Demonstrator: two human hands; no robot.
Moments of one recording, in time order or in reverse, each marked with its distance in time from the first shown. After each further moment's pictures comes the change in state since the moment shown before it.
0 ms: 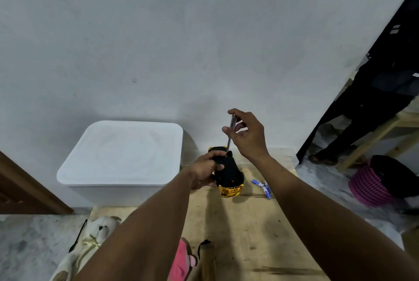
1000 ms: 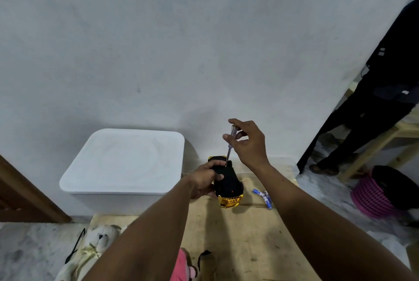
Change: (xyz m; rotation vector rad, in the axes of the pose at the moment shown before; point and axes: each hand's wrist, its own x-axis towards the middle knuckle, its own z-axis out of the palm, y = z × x) left_hand -0.007 0.000 -0.003 0.026 -0.006 0.006; right_hand 0.001 -0.005 0.001 0.011 0.010 0.032
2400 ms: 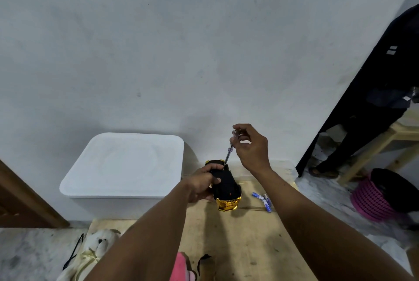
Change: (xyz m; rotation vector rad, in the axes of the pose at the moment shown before) left_hand 0.003 -0.004 -0.006 0.019 0.024 -0.002; right_hand -0.006 -0.007 -0.008 0.078 0.048 0.065
